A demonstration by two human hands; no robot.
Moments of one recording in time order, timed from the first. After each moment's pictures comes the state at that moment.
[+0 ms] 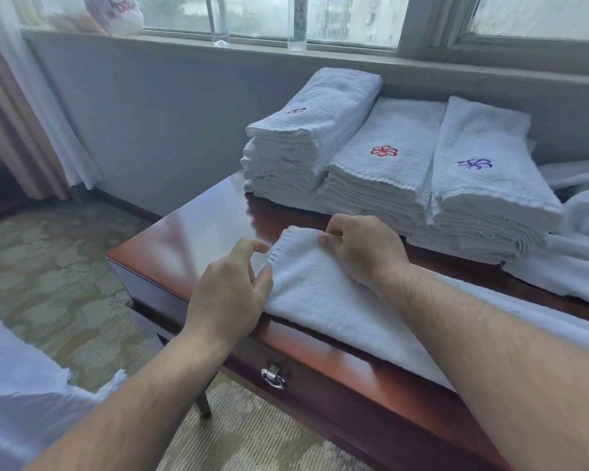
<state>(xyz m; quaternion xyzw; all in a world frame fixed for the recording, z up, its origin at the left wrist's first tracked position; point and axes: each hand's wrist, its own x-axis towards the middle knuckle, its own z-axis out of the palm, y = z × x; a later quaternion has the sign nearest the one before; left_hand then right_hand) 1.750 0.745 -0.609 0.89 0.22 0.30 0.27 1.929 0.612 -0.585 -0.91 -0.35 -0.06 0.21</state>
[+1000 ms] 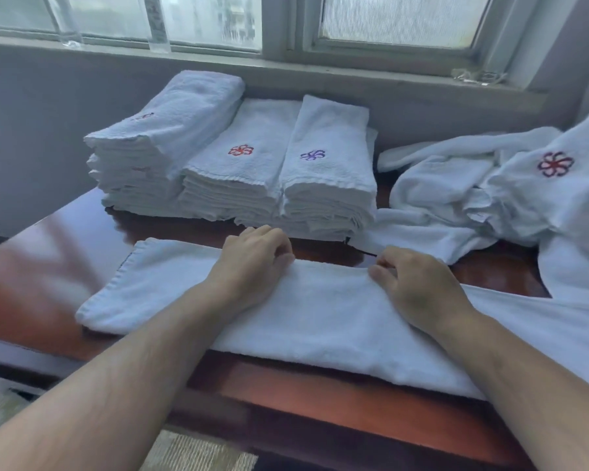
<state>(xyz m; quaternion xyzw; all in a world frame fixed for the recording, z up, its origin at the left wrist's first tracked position) 1.894 0.610 -0.593 0.97 -0.01 0.15 0.20 1.941 0.348 -0.585 -0.95 -0.21 -0.08 0.21</state>
